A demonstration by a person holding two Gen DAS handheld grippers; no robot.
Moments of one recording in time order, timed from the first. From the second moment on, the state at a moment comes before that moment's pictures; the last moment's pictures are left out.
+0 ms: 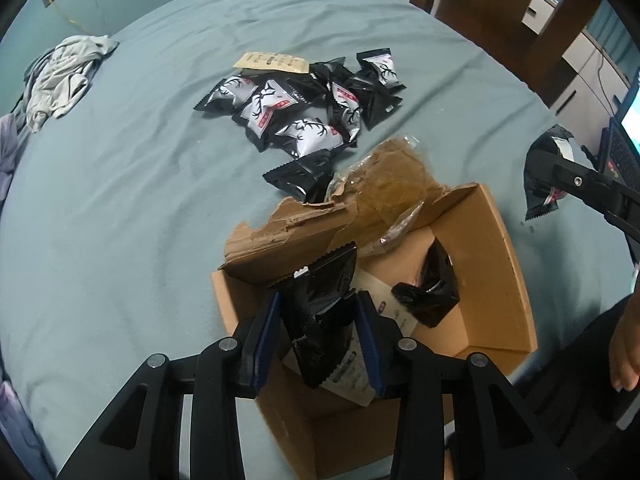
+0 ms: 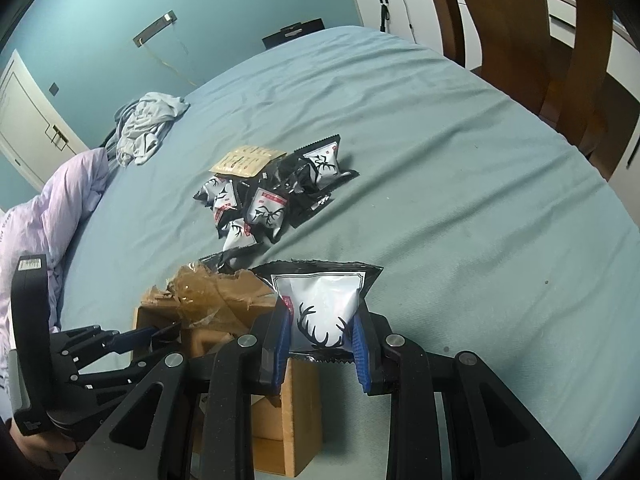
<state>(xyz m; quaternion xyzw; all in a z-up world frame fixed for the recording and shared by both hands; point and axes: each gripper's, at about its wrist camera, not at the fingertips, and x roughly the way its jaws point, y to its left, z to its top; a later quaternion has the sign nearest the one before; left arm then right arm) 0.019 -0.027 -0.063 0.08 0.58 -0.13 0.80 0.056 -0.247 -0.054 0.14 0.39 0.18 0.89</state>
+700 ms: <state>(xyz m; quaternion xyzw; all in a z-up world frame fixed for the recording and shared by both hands) 0.017 -0.001 -0.007 0.07 0.50 -0.09 0.86 0.030 -0.205 -0.050 0.08 0.40 0.29 0.87</state>
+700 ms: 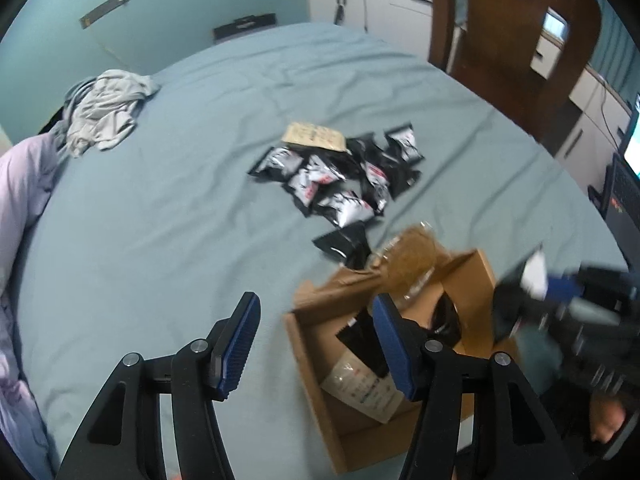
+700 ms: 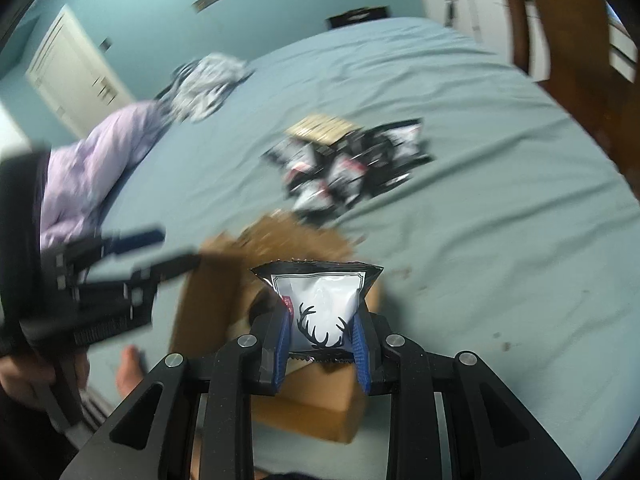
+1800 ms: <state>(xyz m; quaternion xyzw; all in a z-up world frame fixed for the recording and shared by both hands) 0.034 0.008 -0.022 0.05 0.52 -0.06 0.85 0.043 -0.174 -0.070 0.05 0.42 0.27 0.86</state>
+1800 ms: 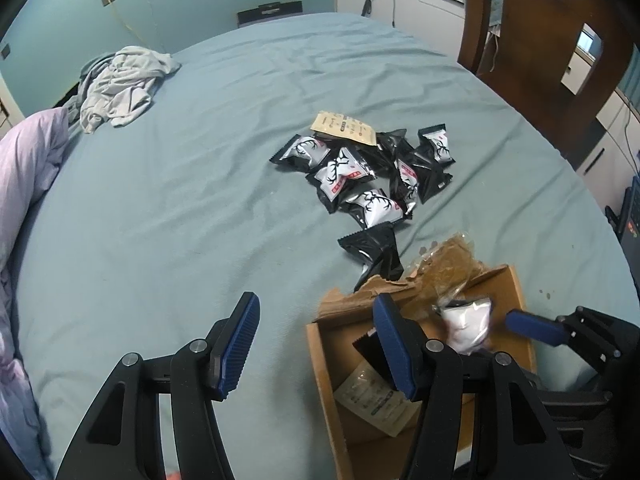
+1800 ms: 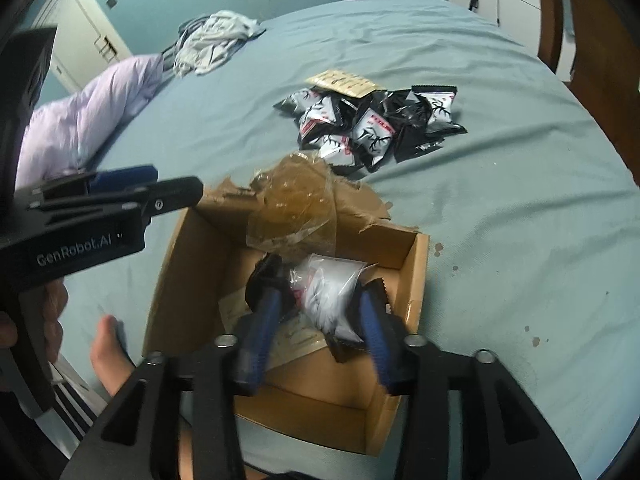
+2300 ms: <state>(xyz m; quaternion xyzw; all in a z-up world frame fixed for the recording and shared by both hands) 0.027 0.014 -0.010 0.04 0.51 -0.06 0.86 0.016 -0.226 -0.035 0.08 0.35 0.23 0.90</state>
